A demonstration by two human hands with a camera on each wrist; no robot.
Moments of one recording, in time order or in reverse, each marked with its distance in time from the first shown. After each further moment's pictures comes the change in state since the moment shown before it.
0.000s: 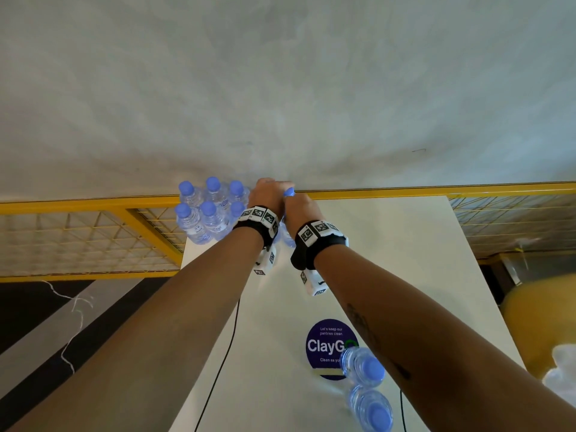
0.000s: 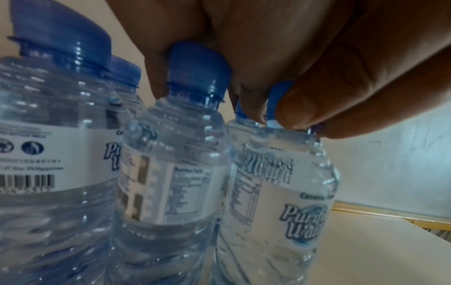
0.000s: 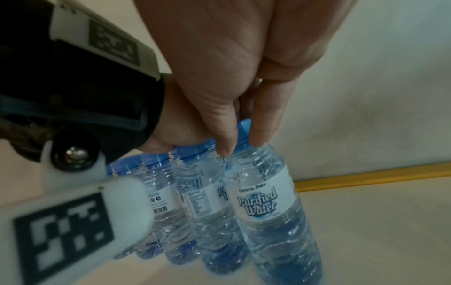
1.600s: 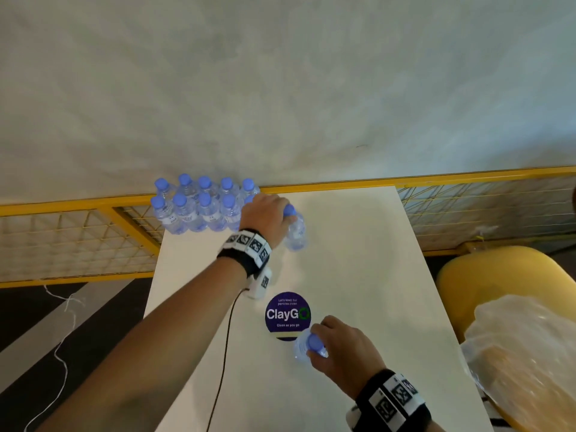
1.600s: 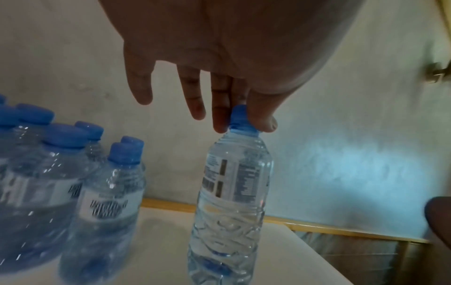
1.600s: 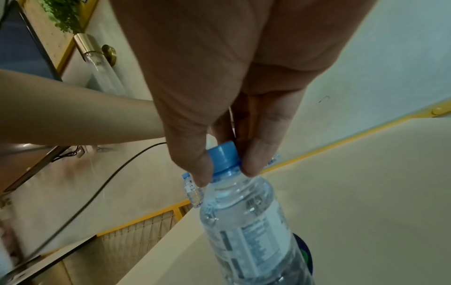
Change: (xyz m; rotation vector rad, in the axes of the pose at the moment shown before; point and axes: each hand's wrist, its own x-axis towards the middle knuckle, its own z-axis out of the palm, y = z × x) left_hand -0.150 0.151 -0.024 0.104 0.088 0.132; right_hand -0.369 0.102 -0.002 0.137 -0.204 -0.040
